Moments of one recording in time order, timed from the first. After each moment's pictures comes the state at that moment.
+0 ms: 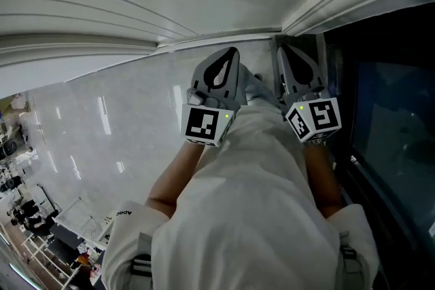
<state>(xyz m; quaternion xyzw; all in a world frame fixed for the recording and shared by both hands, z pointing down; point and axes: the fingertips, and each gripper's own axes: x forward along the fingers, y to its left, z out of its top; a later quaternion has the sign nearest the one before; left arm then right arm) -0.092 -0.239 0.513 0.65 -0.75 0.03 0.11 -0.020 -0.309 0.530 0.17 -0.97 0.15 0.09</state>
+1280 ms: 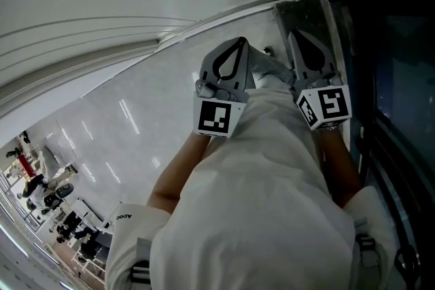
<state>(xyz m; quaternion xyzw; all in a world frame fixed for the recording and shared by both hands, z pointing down) -0.046 -0.258 0.549 0.73 -0.67 0.11 0.10 0.029 -0.319 0.567 0.25 -0.95 0.15 0.12</state>
